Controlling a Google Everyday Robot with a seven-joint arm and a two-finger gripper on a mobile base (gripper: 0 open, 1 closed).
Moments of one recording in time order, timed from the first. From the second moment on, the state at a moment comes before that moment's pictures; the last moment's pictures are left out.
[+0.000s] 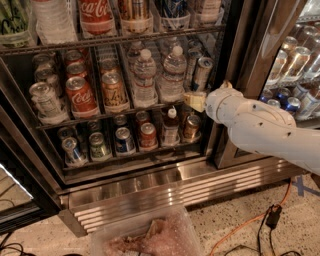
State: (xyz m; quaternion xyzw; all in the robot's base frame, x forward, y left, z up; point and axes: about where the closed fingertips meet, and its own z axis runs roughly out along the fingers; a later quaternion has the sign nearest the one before) arm 0.684 -0.131 0.838 -0.19 0.77 0.05 0.61
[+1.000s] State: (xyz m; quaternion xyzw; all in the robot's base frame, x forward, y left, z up) arm 0.683 -0.133 0.838 -0.19 0.77 0.05 0.61
